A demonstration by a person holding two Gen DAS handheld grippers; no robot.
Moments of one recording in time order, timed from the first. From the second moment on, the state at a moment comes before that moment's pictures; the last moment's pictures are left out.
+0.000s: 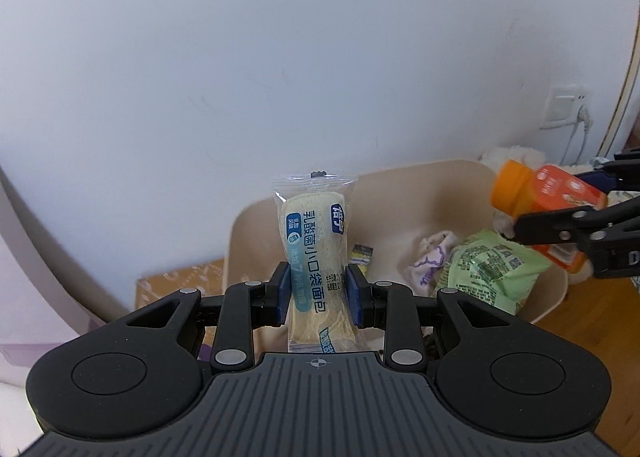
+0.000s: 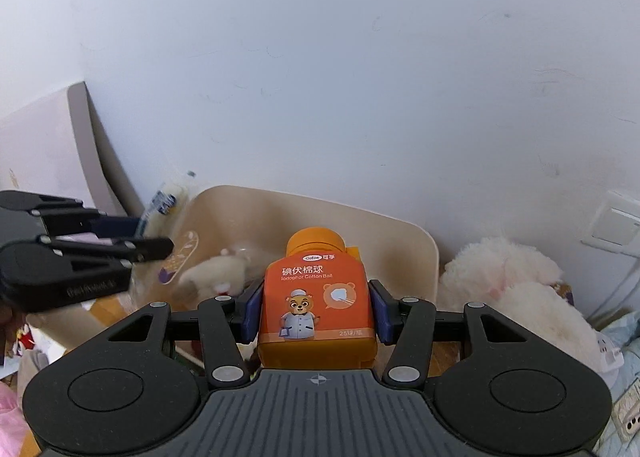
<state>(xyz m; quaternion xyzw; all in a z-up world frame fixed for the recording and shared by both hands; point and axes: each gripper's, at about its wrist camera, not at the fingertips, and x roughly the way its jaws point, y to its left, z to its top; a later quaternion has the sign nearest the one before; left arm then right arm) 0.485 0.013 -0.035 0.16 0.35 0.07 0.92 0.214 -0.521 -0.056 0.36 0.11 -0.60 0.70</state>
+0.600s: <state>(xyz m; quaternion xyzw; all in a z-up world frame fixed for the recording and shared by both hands) 0.519 0.042 -0.088 0.16 0.42 0.09 0.89 0.266 -0.581 -0.095 0.35 0.20 -0.60 0.70</state>
